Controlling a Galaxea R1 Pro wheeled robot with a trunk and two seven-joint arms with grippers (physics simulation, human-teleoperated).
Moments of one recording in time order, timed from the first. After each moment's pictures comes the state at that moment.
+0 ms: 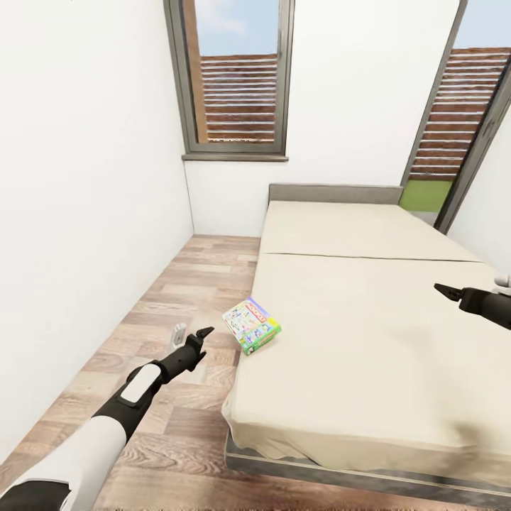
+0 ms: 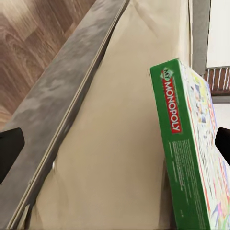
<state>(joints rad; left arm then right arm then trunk) -0.76 0.04 -0.08 -0.52 1.22 0.42 -0.26 -0.53 -0.52 -0.39 -1.61 -0.54 0.91 0.20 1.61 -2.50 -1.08</state>
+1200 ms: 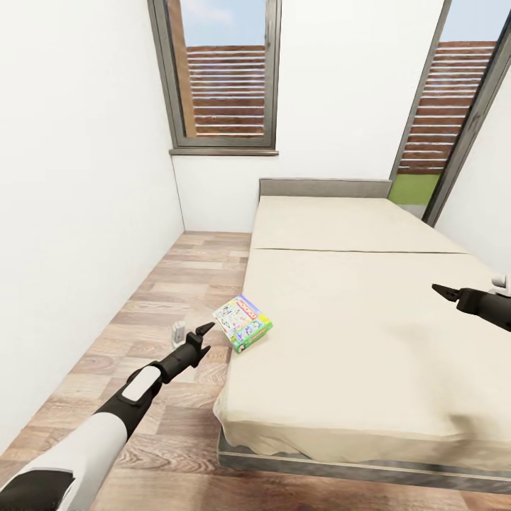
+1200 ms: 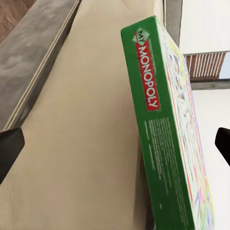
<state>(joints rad) -0.79 0.05 -0.08 -0.43 1.21 0.44 -0.46 -0.53 -0.52 -0.38 -1.61 -0.54 0.91 0.20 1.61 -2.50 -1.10</state>
